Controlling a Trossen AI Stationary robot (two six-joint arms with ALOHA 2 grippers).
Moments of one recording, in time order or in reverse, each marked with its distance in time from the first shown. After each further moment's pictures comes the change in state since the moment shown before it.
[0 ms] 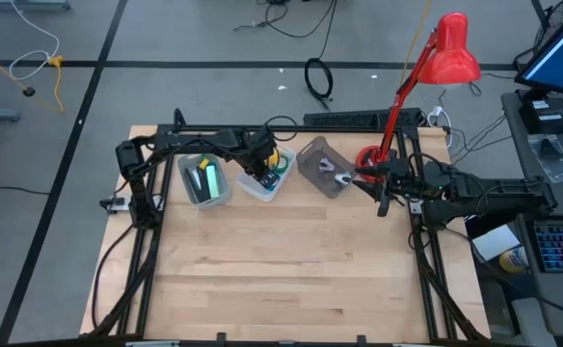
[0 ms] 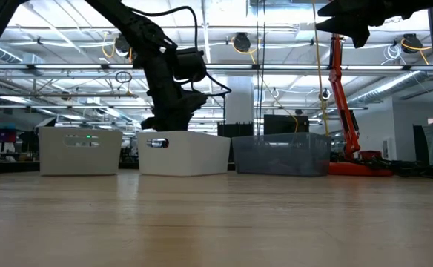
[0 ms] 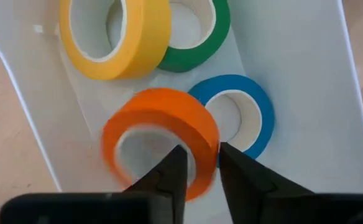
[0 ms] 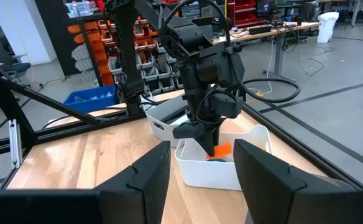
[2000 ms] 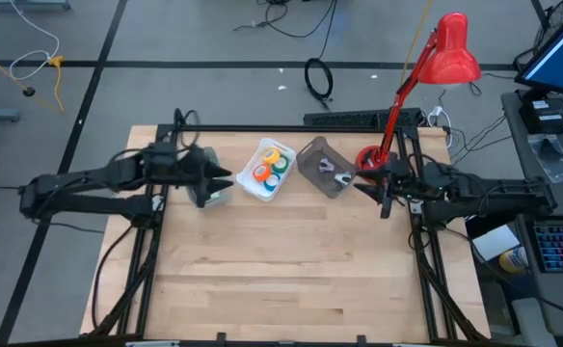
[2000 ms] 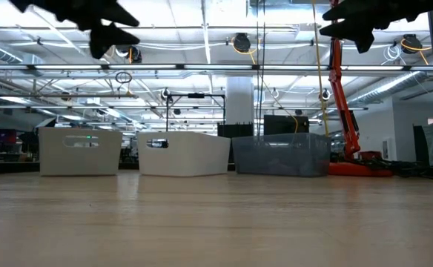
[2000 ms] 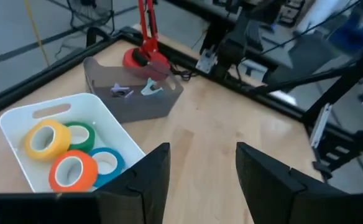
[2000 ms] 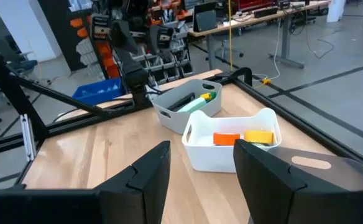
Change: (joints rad) left arm -0.207 -1.079 -0.570 0.369 0.025 0.002; right arm 0.001 -0.024 0.001 -0.074 -0.027 0.067
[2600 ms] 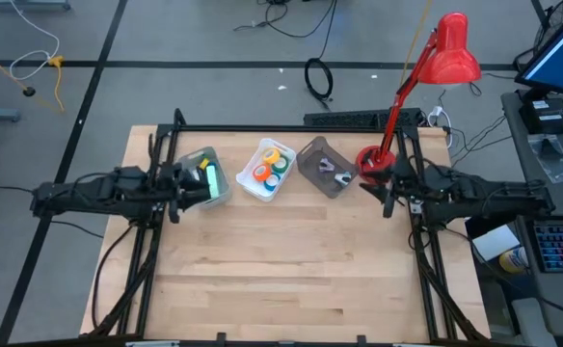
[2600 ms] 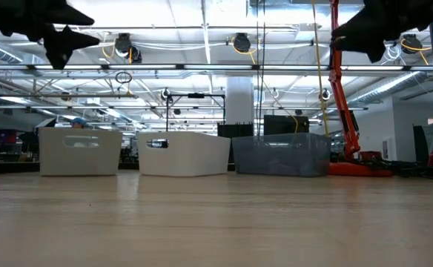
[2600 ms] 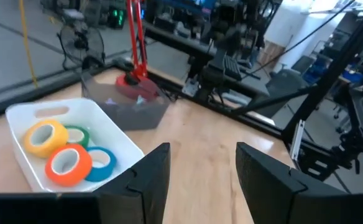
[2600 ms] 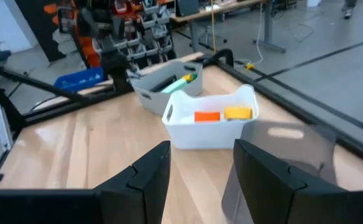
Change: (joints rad) left arm -0.228 -0.491 -0.307 0.015 -0.229 -0.059; right arm 0.000 -0.082 -0.039 -0.121 0.059 0.030
